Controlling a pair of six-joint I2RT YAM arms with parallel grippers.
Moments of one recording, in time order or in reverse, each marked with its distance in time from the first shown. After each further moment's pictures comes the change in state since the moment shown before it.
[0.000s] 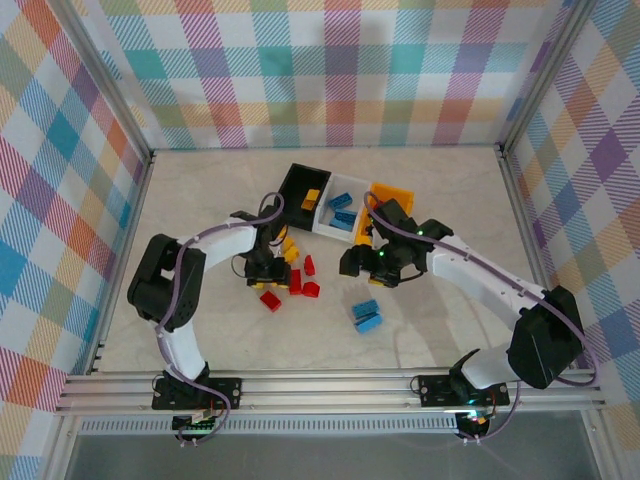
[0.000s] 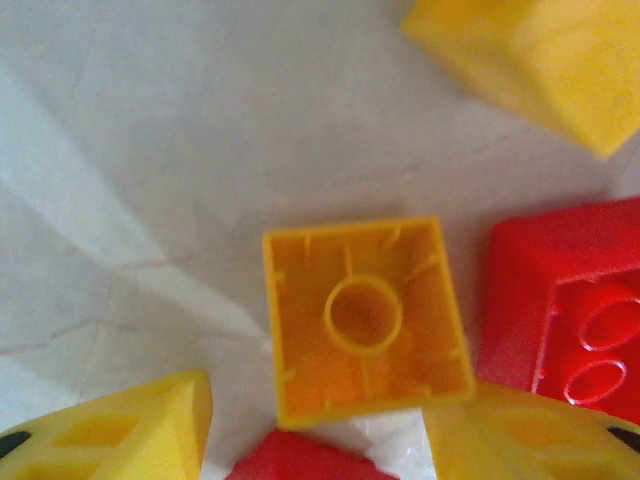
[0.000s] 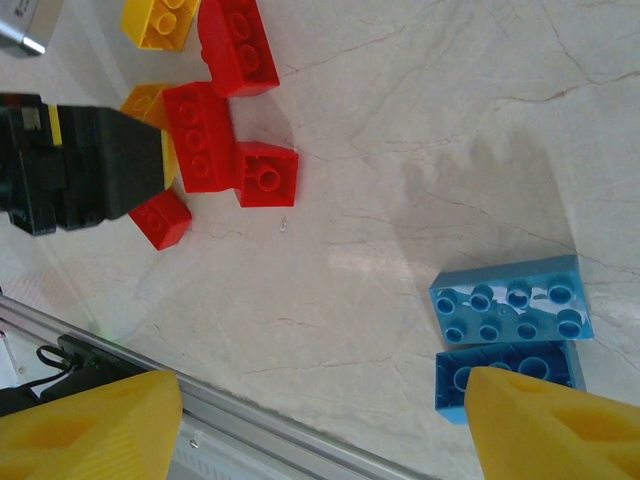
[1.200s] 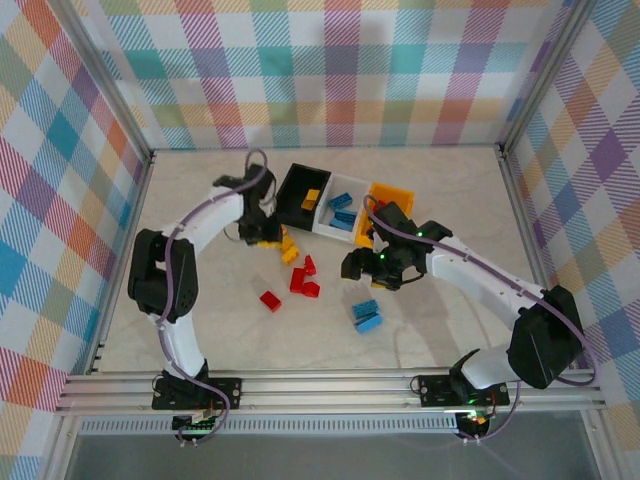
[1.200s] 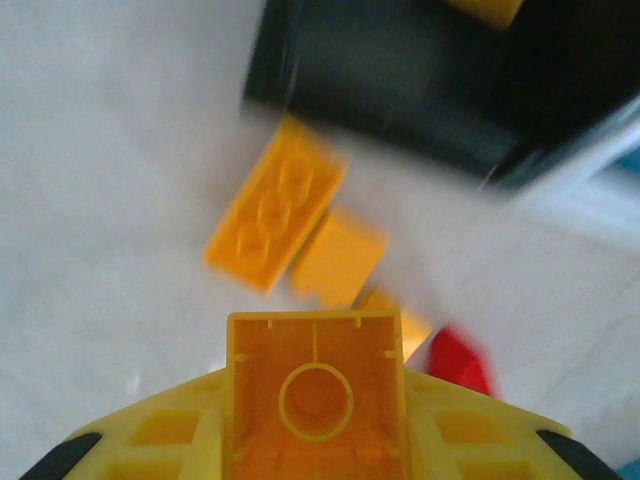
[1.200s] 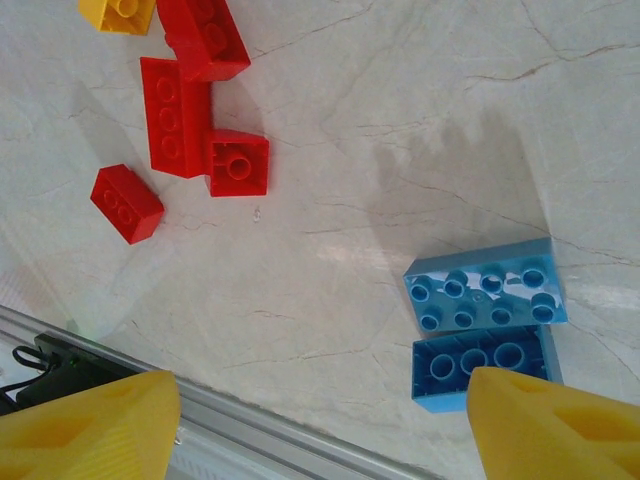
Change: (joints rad) left arm 0.146 0.093 0.533 -0.117 0.004 0.042; right arm 0.000 -0.003 -0.015 -0.026 0.015 -0.006
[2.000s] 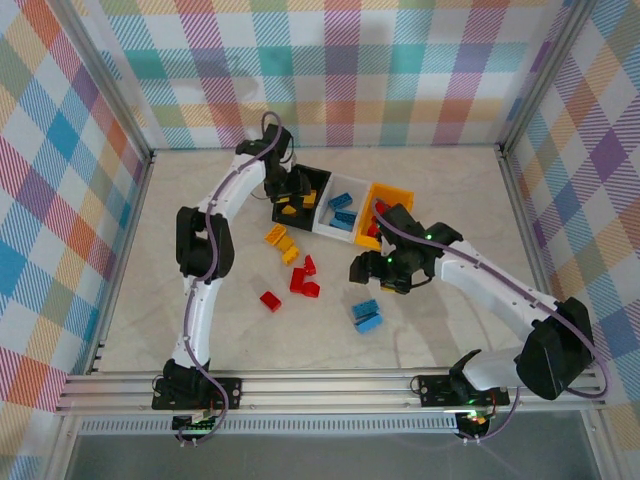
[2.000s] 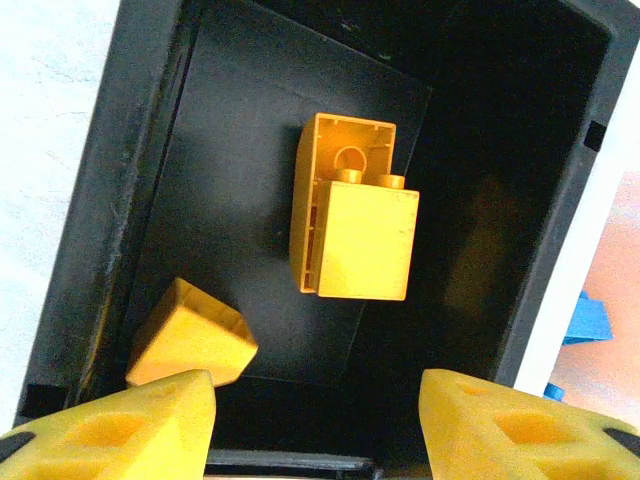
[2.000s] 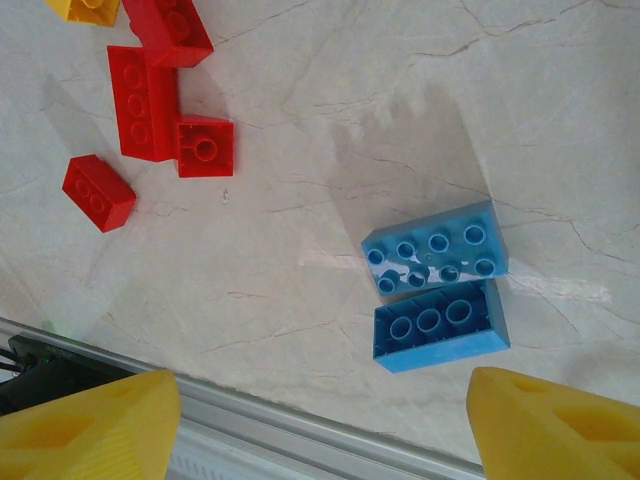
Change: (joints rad) left arm -0.017 0.438 0.529 -0.036 0.090 -0.052; right arm 0.000 -0.058 0.000 -0.084 0.044 0.000
